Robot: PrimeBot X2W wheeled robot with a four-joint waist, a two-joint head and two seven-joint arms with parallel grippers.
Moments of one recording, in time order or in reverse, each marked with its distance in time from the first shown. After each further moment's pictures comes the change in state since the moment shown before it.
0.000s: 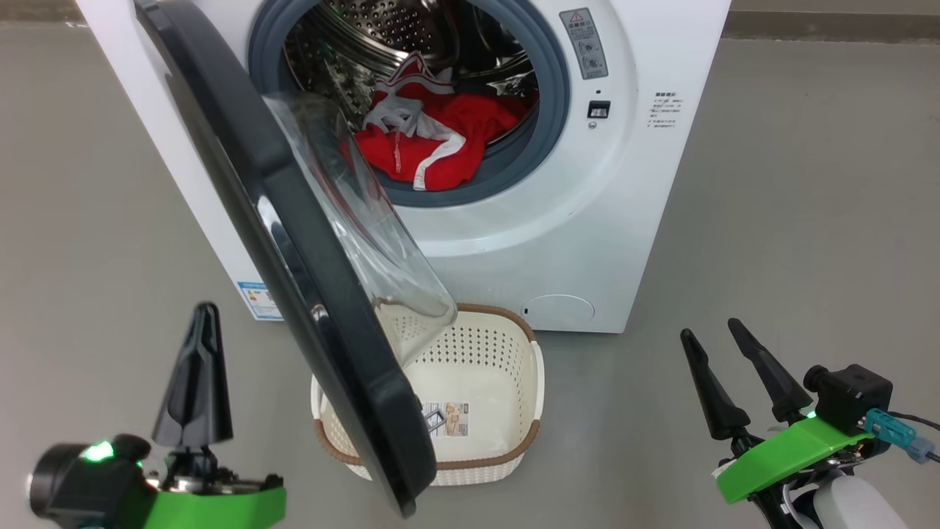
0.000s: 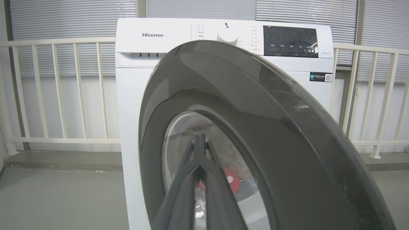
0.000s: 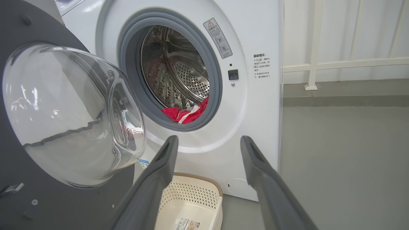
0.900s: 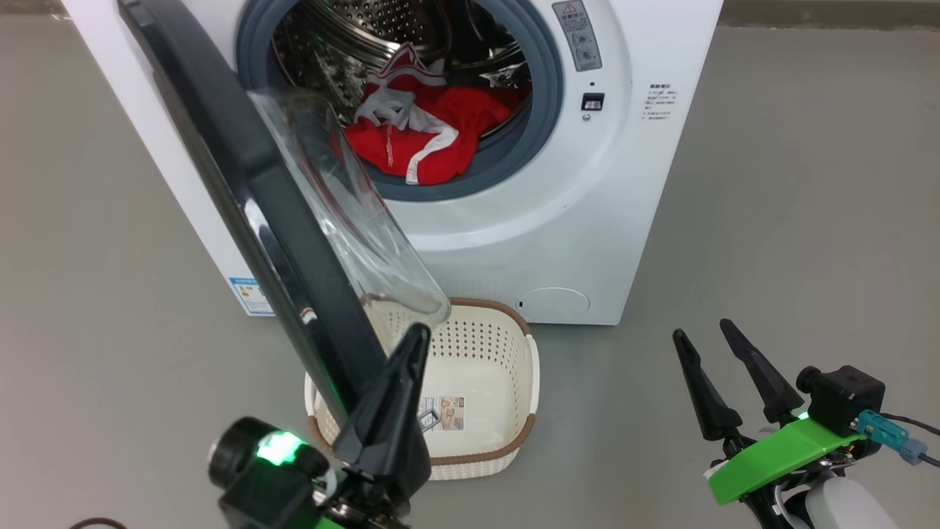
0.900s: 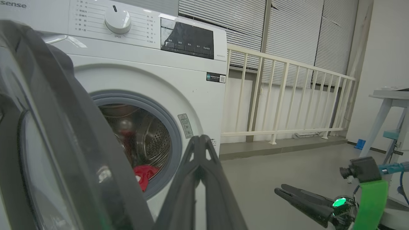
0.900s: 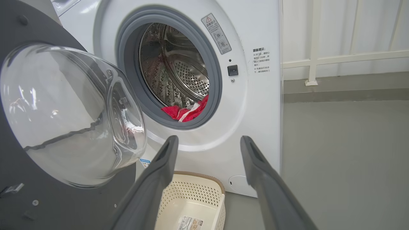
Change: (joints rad) left arm -0.007 0.005 -0.360 -0.175 -0.058 -0.005 0.116; right arm 0.001 0.019 0.001 -0.003 0.000 0.000 0.000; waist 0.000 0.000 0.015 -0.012
